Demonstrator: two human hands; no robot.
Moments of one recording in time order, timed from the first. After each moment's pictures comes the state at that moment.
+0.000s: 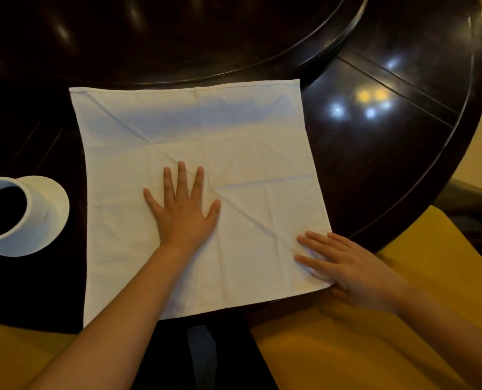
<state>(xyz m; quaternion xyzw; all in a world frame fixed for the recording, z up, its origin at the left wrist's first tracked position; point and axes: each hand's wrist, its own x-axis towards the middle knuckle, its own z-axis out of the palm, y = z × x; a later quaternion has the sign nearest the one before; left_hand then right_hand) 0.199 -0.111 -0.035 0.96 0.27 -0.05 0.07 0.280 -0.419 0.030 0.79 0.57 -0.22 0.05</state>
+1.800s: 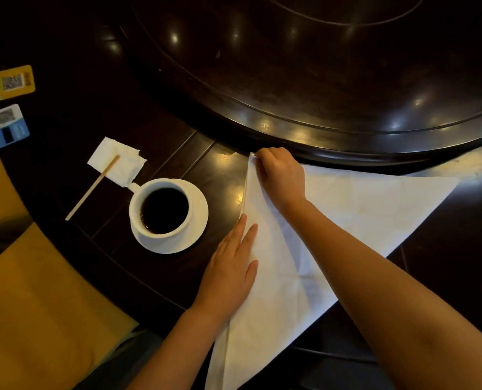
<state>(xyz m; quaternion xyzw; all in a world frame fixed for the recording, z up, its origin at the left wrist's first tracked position) 0.094 -0.023 -0.010 0.92 0.28 0.00 0.29 0.291 -0.001 -0.015 0.82 0.50 0.05 -0.27</state>
